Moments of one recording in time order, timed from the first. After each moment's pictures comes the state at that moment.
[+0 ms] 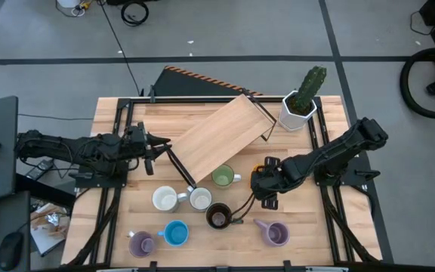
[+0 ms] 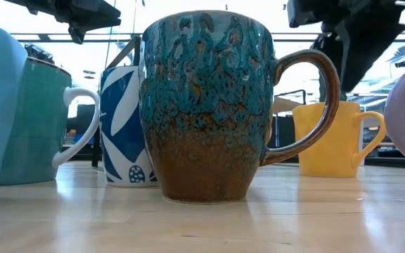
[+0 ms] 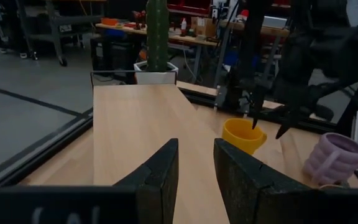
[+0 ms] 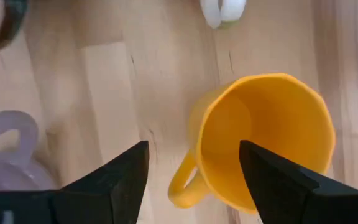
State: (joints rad) left arm -0.15 0.59 0.53 -0.06 -0.45 -0.20; right arm 0.39 1.57 1.17 -0.99 0.21 0.52
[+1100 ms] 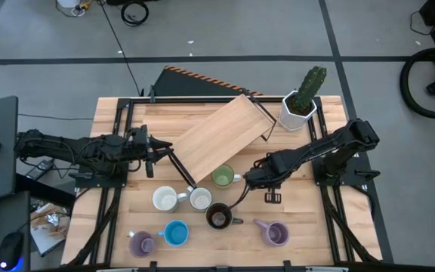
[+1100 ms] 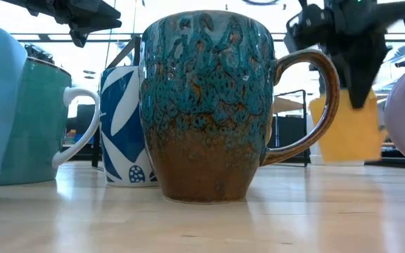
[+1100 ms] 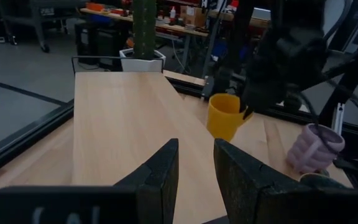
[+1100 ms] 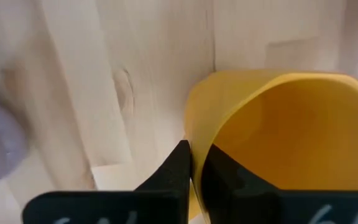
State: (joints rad) left arm -0.15 0.61 0.53 -0.07 -0.39 -0.24; right arm 0.27 1.65 1.26 -1.23 0.06 0.41
